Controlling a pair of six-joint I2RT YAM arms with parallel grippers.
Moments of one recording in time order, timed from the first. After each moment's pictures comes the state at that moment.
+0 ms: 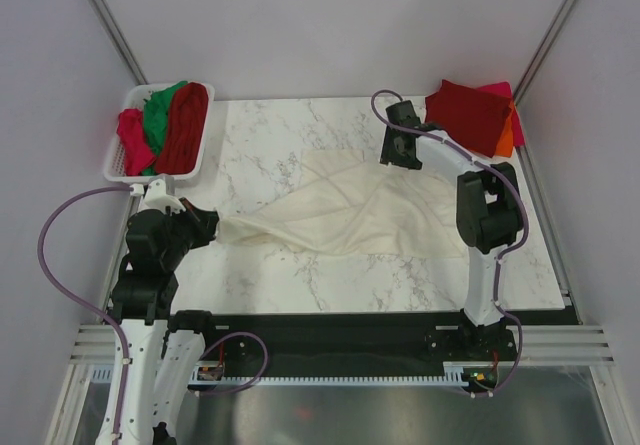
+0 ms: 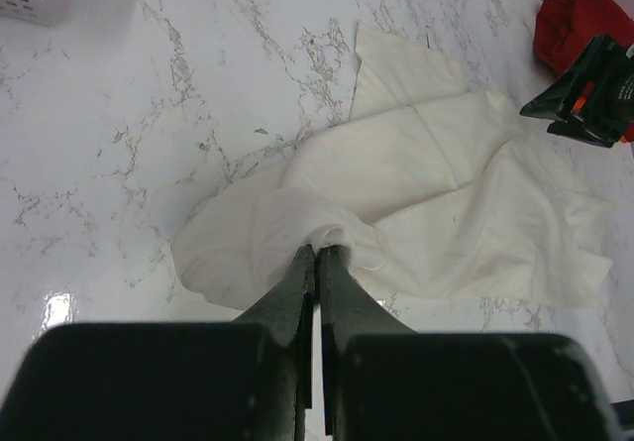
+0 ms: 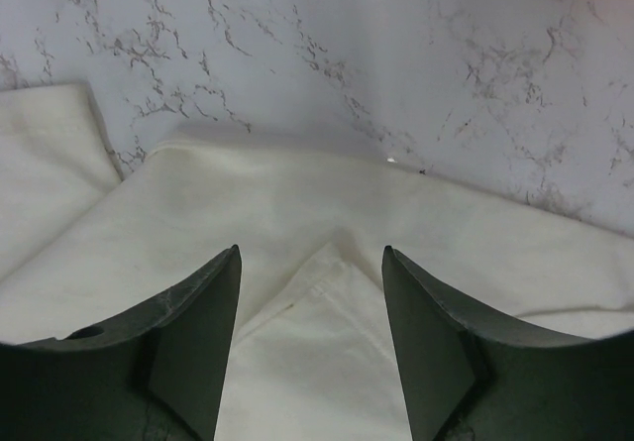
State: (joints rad) left arm -0.02 0.50 0.74 -0.61 0.15 -0.44; right arm 0.31 2.07 1.63 -0.56 0.28 0.47
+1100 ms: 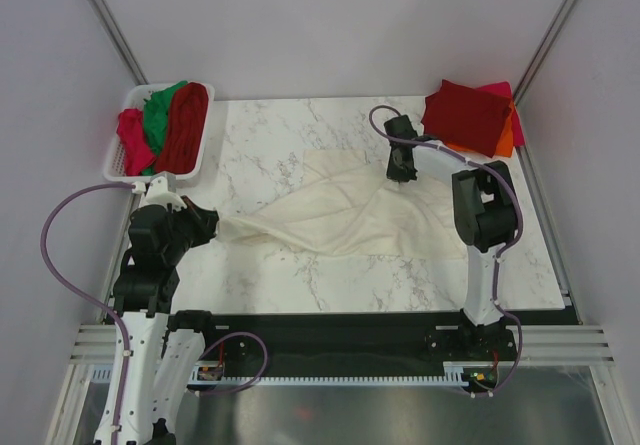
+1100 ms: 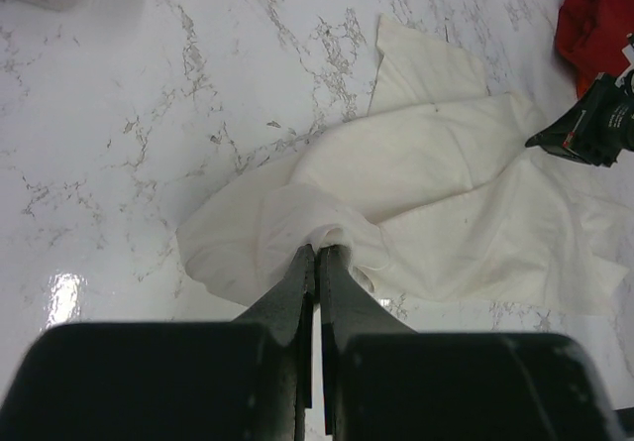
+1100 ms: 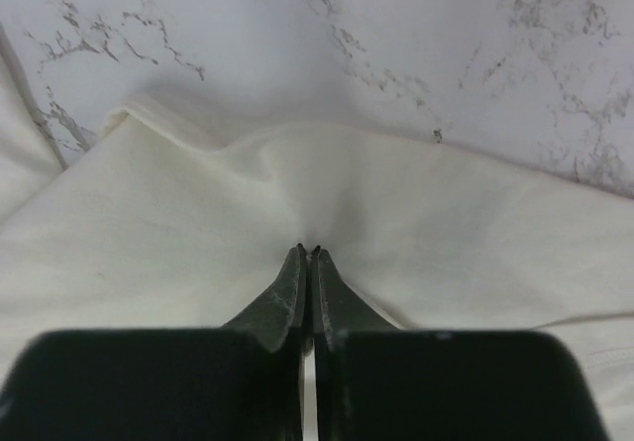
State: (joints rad) left arm -0.02 0.53 0.74 -0.61 0.13 -0.44; right arm 0.31 2.10 1.52 -0.50 0.26 0.49
